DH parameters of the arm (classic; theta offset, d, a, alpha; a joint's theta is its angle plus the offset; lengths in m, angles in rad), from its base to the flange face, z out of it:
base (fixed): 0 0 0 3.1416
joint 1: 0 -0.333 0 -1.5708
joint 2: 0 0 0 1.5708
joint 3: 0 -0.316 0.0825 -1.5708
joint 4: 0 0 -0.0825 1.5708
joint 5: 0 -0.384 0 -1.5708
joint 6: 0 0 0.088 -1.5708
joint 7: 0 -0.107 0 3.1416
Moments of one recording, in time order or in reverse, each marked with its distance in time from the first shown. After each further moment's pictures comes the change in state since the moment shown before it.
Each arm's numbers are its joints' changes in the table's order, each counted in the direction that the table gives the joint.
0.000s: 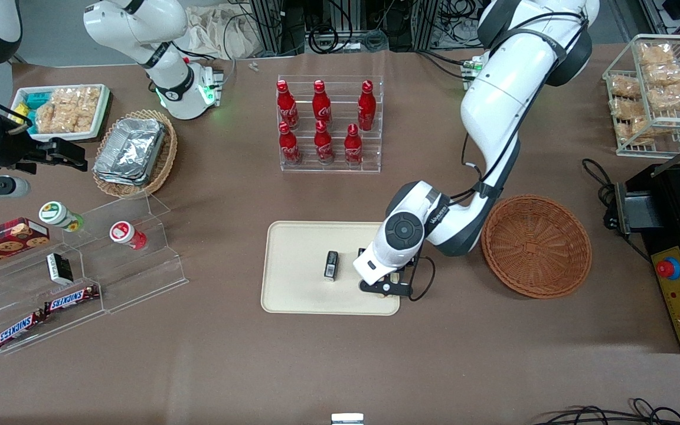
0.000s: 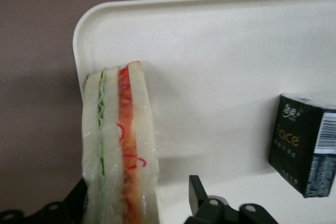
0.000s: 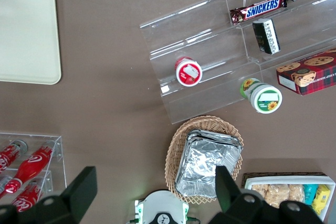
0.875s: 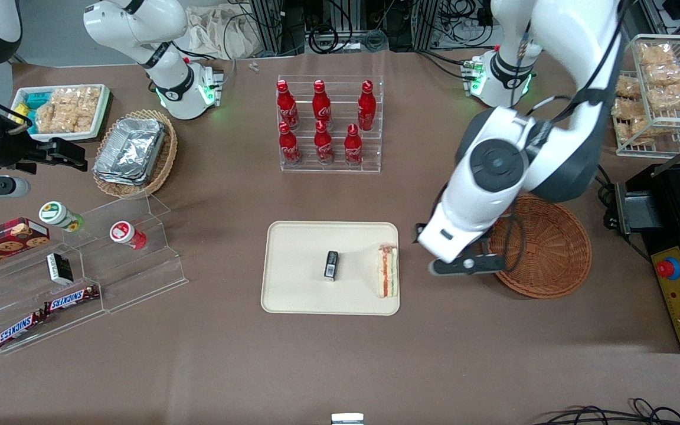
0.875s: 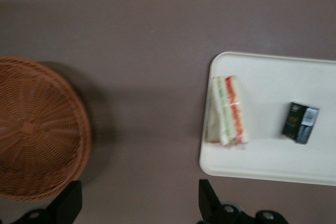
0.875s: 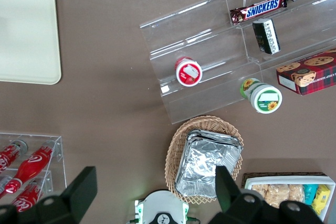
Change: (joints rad) arm -0.168 0.503 -0.008 -0.180 0.000 -0.320 0.030
